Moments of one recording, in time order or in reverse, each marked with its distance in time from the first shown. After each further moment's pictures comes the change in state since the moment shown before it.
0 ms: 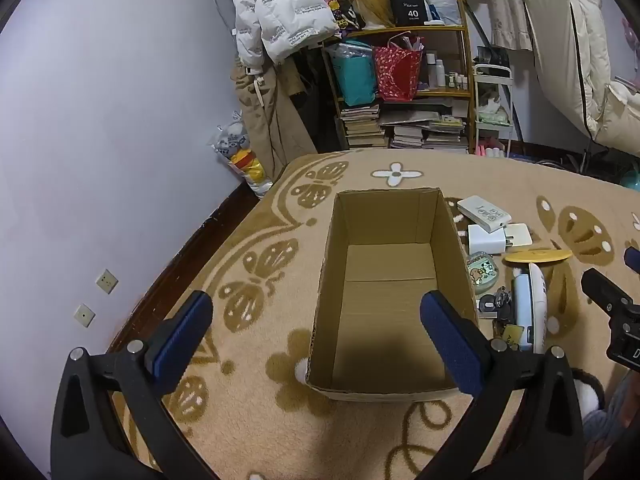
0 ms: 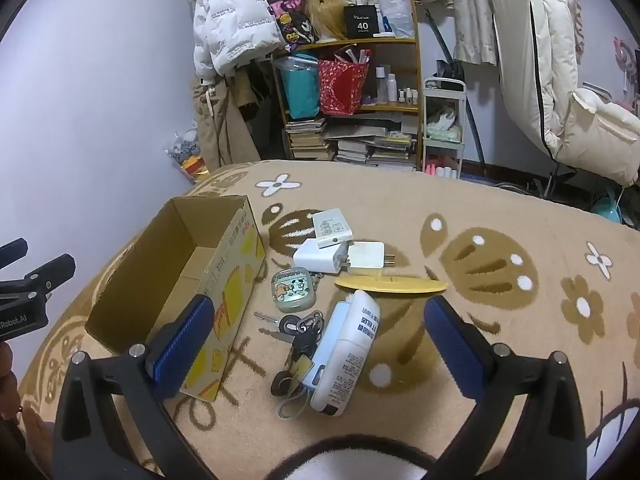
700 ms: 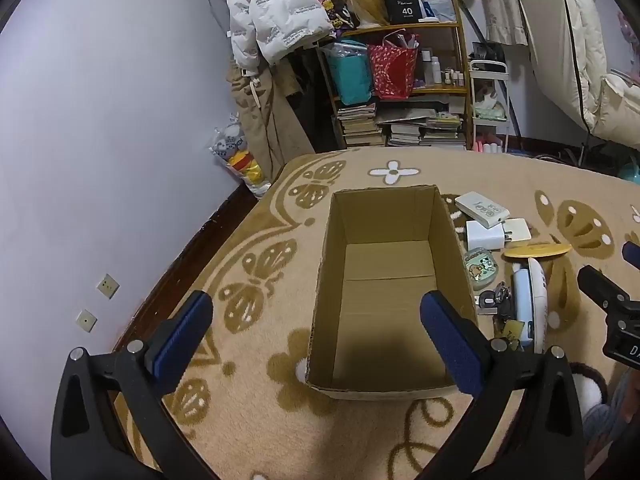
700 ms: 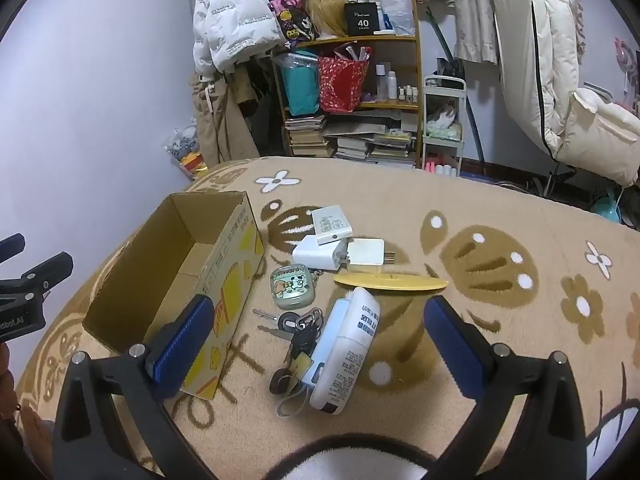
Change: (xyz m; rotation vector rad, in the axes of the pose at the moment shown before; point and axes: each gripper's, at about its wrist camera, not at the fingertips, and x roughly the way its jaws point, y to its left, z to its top) left arm -0.003 -0.004 0.000 0.019 -0.001 0.003; right arm 0.002 0.001 -0.001 -0.007 0.006 -0.007
